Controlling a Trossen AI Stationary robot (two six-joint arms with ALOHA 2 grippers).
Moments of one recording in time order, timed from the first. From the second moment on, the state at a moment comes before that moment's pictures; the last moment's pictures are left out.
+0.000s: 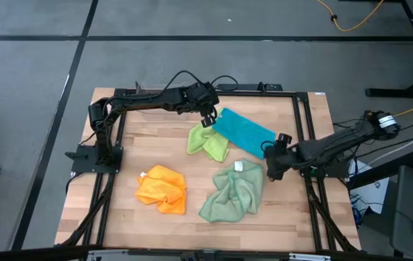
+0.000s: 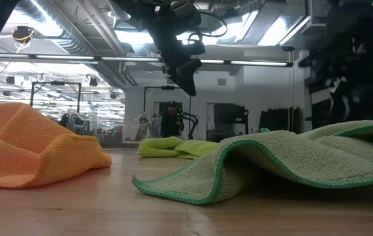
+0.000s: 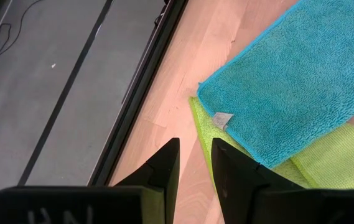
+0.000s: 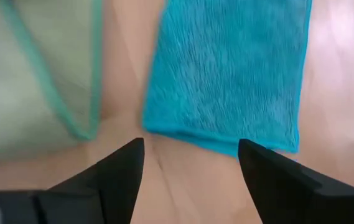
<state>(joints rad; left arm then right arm) 0.35 1.86 1.55 -0.56 -0.31 0.14 0.29 1.16 0.55 -0.81 0.49 0.51</state>
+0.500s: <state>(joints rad) 0.35 1.86 1.55 -0.56 -0.31 0.14 0.29 1.31 0.55 -0.80 0.56 0.53</state>
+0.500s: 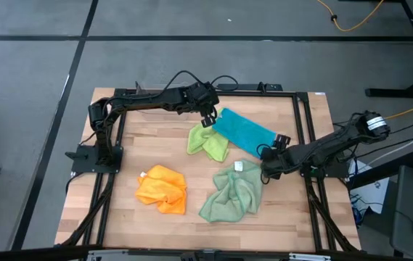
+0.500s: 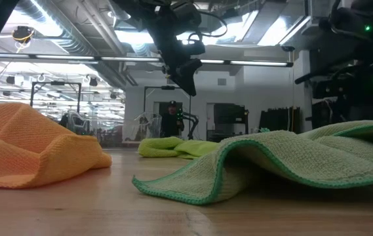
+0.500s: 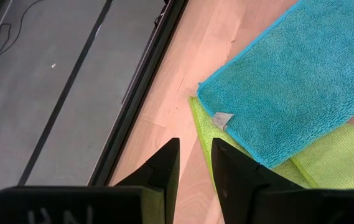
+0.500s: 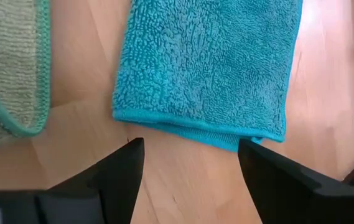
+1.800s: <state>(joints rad) 0.35 1.86 1.55 -0.56 -0.30 0.14 0.30 1.42 0.59 -0.61 0.52 0.25</state>
